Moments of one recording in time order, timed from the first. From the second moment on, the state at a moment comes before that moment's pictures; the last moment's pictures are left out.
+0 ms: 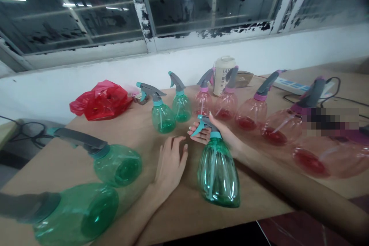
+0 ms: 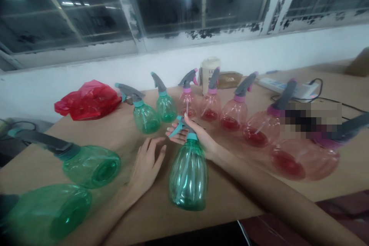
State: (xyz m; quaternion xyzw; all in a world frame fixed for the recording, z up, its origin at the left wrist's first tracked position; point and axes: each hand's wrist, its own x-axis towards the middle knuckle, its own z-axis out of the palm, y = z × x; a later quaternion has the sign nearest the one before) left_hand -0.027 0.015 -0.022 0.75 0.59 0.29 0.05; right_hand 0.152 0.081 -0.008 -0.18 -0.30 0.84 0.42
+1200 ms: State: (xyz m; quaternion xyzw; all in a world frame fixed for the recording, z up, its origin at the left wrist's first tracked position) left_hand -0.023 0.014 -0.032 0.80 0.59 0.13 -0.05; right_hand 0.150 0.088 -0.028 -0.20 -0.26 0.87 0.38
